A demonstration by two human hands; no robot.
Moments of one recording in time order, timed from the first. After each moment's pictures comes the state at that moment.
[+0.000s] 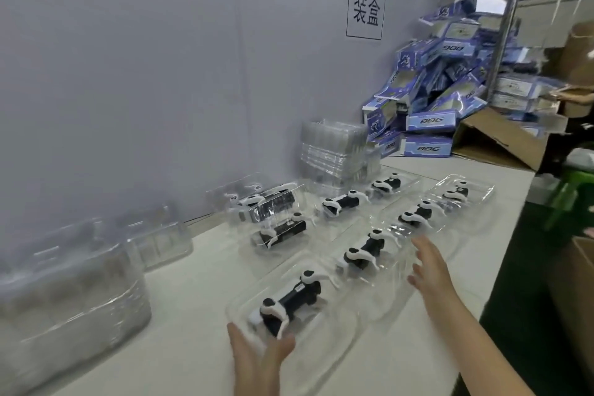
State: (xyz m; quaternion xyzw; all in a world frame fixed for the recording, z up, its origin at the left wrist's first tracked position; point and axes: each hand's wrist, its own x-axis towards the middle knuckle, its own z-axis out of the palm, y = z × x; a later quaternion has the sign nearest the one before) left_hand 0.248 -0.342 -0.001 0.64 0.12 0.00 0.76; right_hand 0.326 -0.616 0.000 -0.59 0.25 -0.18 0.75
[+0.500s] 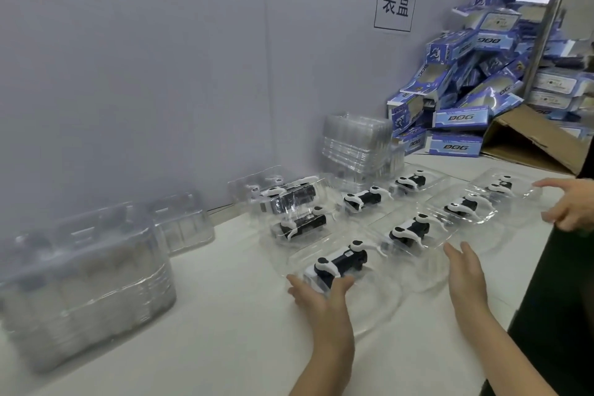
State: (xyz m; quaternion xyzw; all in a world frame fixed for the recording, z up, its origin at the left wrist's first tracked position) left_hand 0.267 -0.420 0.017 0.58 0.14 0.00 0.80; right_hand 0.328 -0.629 -0.022 -0.66 0.26 -0.24 0.66
